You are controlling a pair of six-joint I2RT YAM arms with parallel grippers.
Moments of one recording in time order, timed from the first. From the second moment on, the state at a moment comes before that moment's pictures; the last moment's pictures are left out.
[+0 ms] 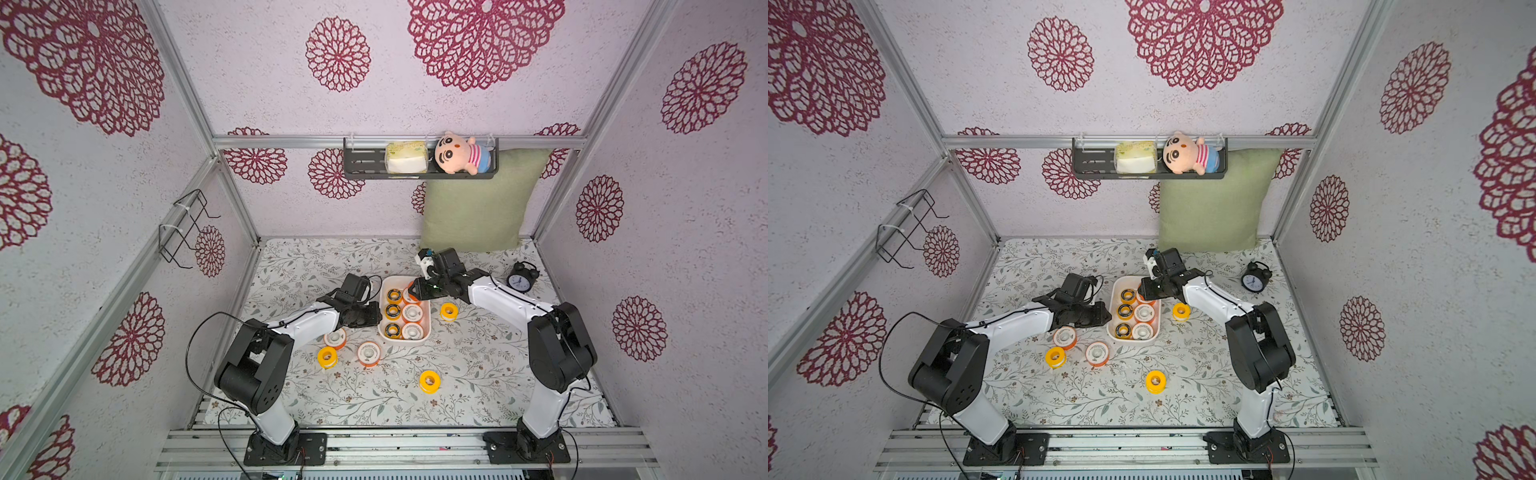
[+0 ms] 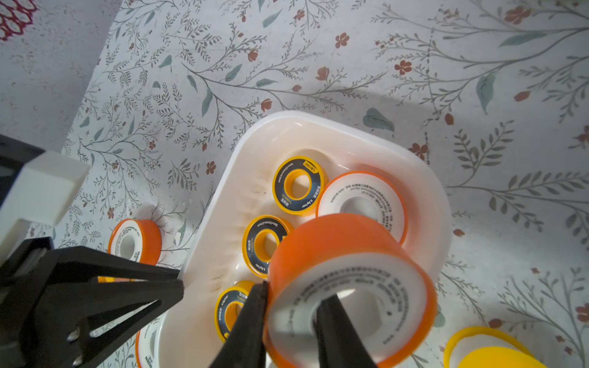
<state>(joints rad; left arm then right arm) -0.49 1.69 1.01 -0.27 0.28 -0.54 0.54 1.83 1.37 -0.40 -0.25 0.28</state>
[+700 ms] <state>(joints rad) -0.52 1.69 1.01 -0.27 0.27 -0.57 0.59 2.01 1.57 -0.59 -0.07 0.23</state>
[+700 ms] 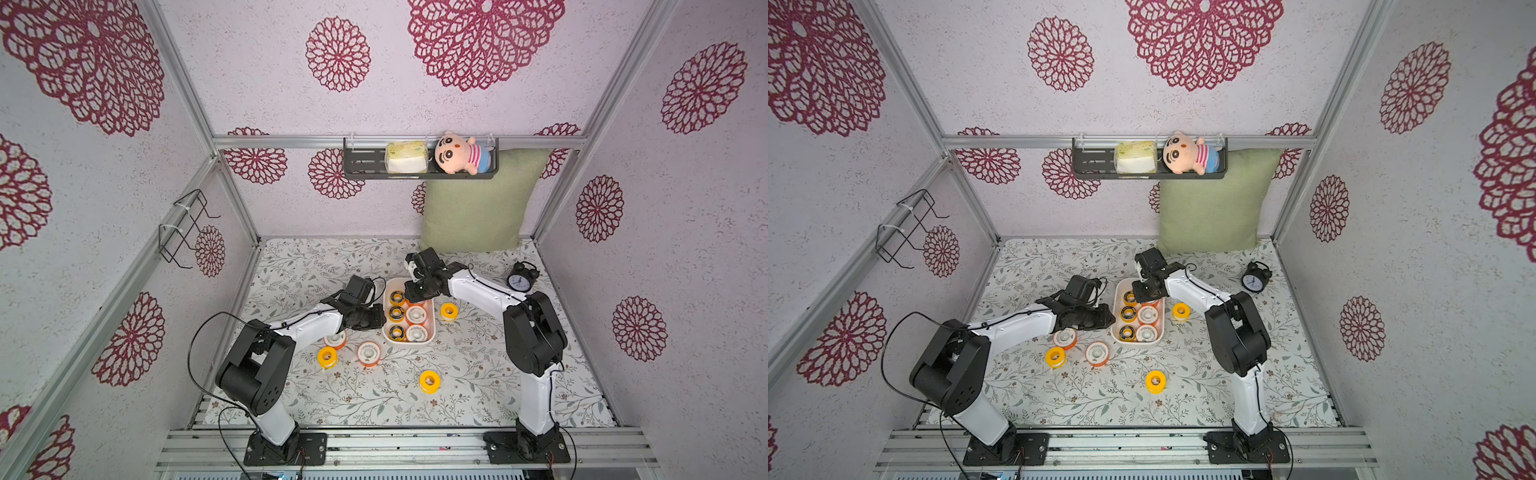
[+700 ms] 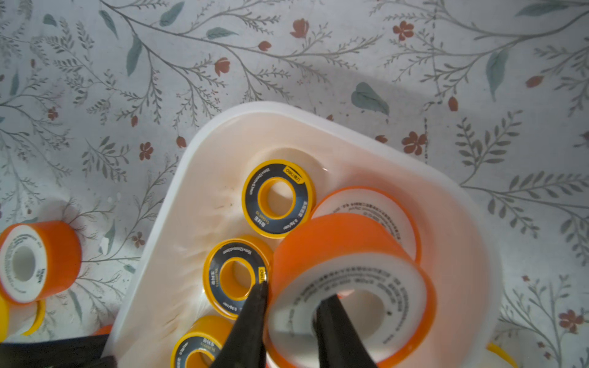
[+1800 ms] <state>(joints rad) -0.52 1.68 1.01 -0.28 0.26 -0.57 0.59 2.10 1.69 -0.69 0.03 0.21</state>
